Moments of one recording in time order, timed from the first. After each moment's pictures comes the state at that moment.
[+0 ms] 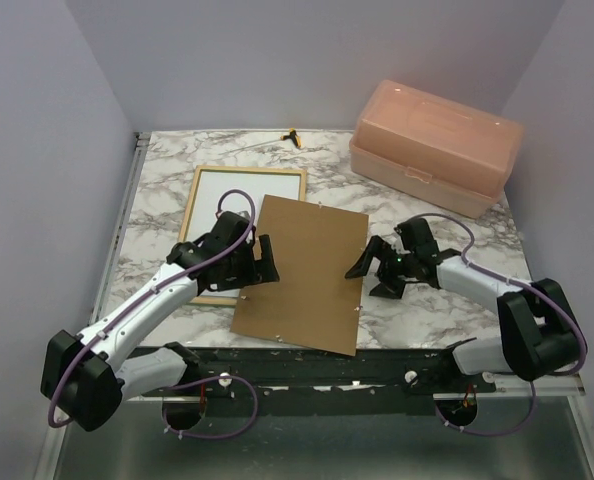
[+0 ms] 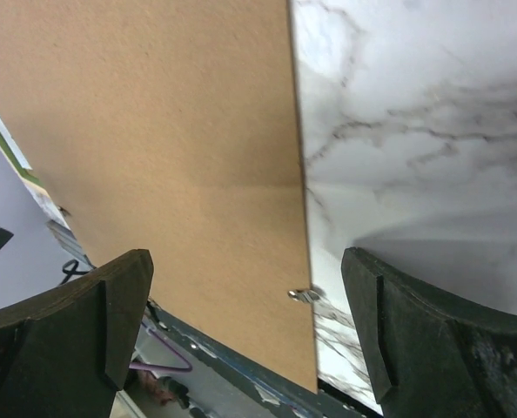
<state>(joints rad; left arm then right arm) -0.58 1.11 0.85 -0.72 0.06 -0.72 0.35 1.40 0.61 -0.22 -0.44 0.84</state>
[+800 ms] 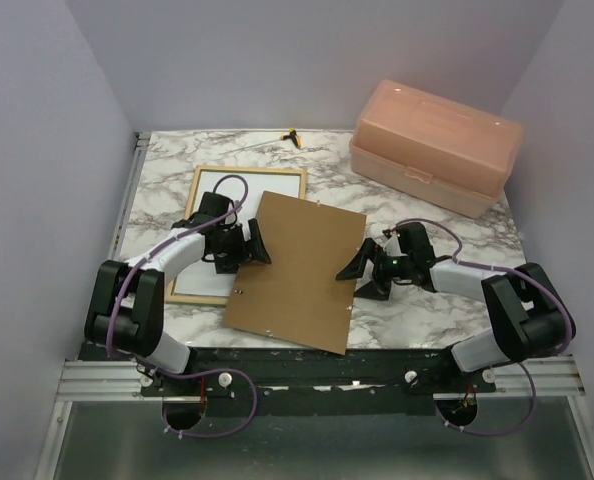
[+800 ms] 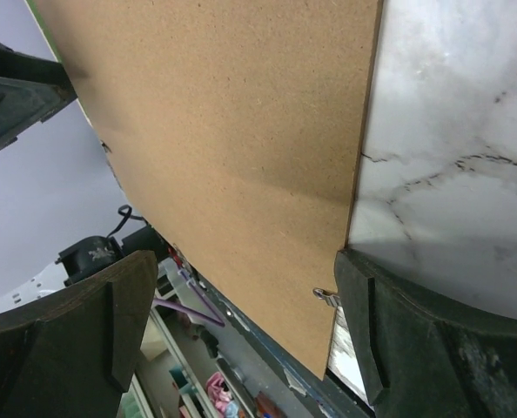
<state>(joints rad) -0.24 1.50 0.85 -0.46 0.33 -0.50 0.35 1.47 0.51 0.06 -0.65 0.89</state>
